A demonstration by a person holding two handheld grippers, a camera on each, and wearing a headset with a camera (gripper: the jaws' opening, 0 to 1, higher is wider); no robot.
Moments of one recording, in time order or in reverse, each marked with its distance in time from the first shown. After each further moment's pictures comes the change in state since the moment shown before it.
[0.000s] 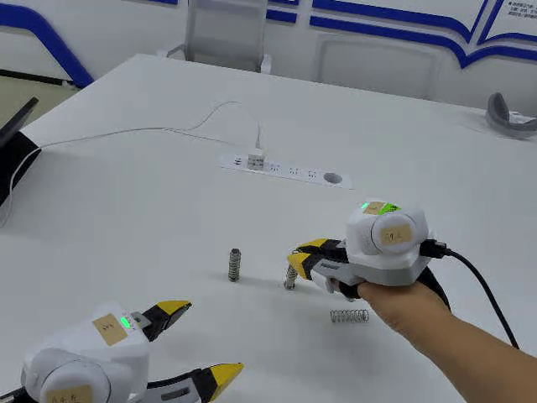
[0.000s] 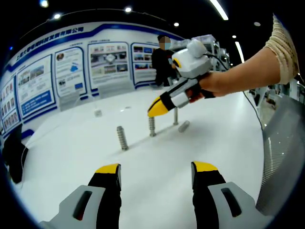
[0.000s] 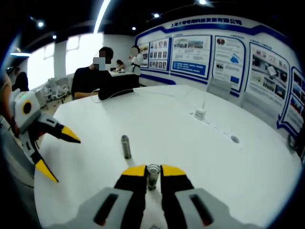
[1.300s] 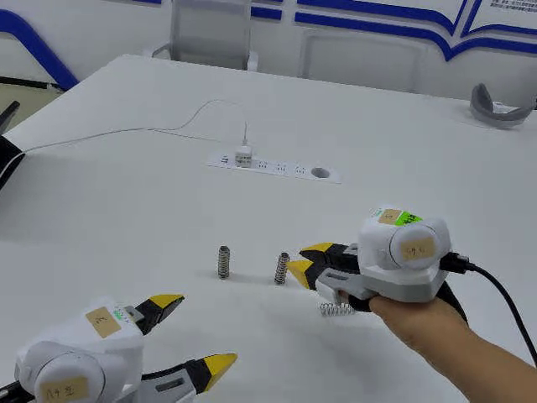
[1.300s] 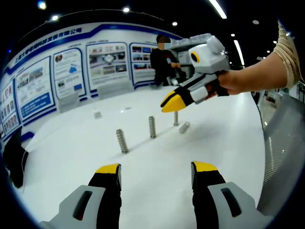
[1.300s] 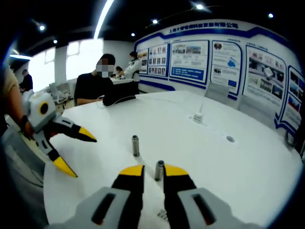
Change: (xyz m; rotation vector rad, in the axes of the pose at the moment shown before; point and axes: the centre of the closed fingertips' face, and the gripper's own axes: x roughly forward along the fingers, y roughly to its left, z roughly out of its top) left arm 0.005 -0.001 0.007 0.020 0.004 -0.004; right arm -0.047 0.013 0.003 0.012 -0.064 -0.004
